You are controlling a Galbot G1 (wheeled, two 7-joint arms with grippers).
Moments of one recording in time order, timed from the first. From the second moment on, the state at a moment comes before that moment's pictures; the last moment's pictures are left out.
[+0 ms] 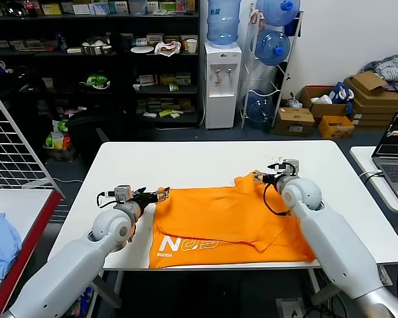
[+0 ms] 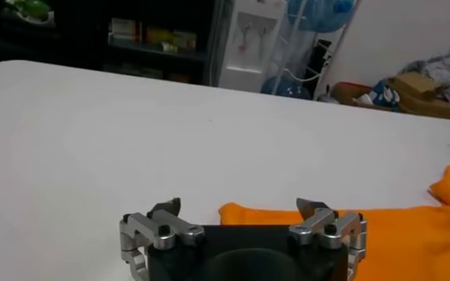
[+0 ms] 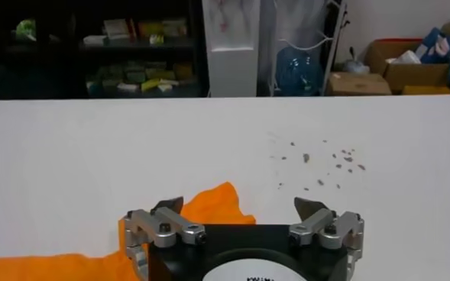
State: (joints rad) left arm 0.68 -0.95 0.19 -1.53 -1.08 0.36 -0.35; right arm -0.63 1.07 0.11 1.38 0.82 -0.71 0.31
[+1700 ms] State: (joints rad) left arm 0.66 -0.99 0.24 -1.48 -0.99 0.33 -0.37; right arm -0.67 1.04 0.13 1.40 0.86 -0.70 0.24
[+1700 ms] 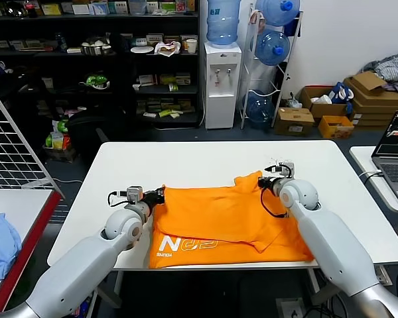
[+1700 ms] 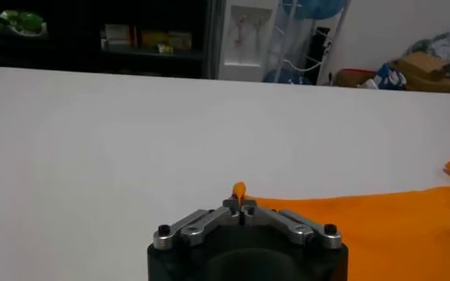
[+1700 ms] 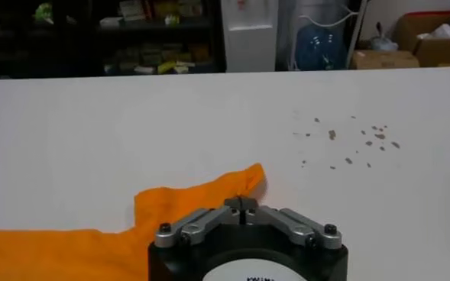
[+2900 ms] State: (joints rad) left arm 1.01 -0.79 0.11 -2.00 -0.99 0.33 -0.43; right arm -1.21 0.76 0.42 2.03 1.04 -0.73 0.36
